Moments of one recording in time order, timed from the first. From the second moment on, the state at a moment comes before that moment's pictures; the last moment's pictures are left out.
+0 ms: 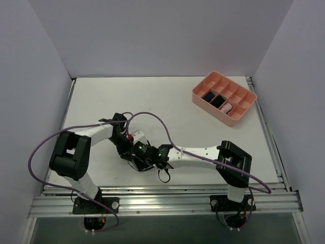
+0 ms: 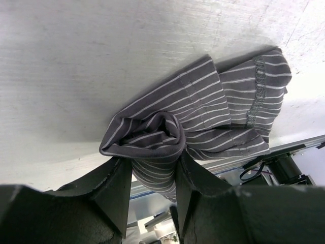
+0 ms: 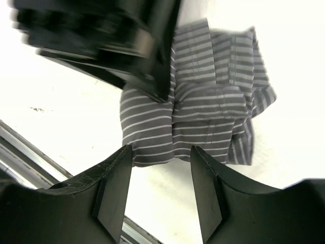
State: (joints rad) left arm -0.33 1.69 0.93 -0.72 0.36 -0.71; right arm 1.20 1.80 1.15 -0.24 0.25 0.53
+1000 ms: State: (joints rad) left arm -0.35 1.73 0.98 -0.78 0.35 -0.70; right arm 1.37 2.07 1.39 -0.40 0.62 0.29
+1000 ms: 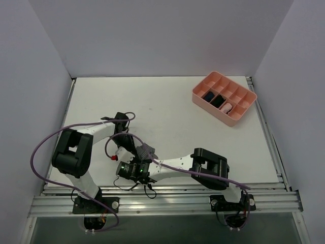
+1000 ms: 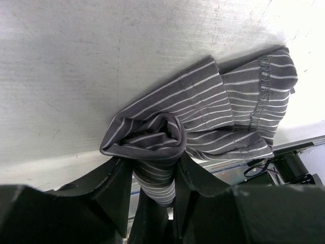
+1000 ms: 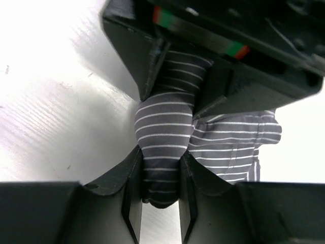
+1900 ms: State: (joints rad) left arm -0.31 1.47 0.88 -0.80 0.14 -0.71; right arm 1.05 2.04 0.83 0.78 -0.28 0.79
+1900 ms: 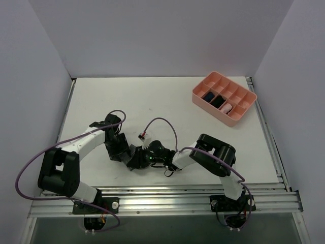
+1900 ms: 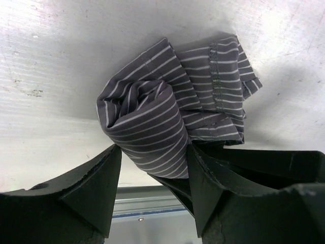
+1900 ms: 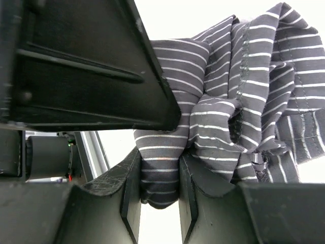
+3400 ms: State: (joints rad) left arm -0.37 1.80 1.11 -0.91 0.27 -0.67; right arm 1.30 2.02 1.42 -0.37 0.44 0.27
